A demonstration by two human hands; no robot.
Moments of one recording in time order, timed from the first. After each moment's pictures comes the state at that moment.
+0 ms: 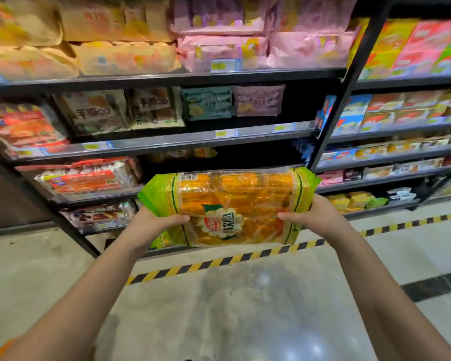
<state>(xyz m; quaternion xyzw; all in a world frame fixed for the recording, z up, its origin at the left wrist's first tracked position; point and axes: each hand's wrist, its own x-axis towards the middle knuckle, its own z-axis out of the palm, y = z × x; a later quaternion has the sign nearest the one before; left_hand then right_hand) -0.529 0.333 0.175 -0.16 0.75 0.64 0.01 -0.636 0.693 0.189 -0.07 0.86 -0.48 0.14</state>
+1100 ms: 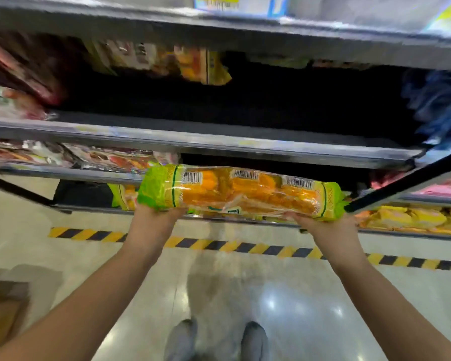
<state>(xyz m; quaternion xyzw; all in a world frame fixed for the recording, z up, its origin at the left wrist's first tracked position) -0.820 0.378 -0.152 -0.39 0.70 0.59 -0.11 -0.961 0.656 -0.142 -0.04 0.86 -0.49 0.16</state>
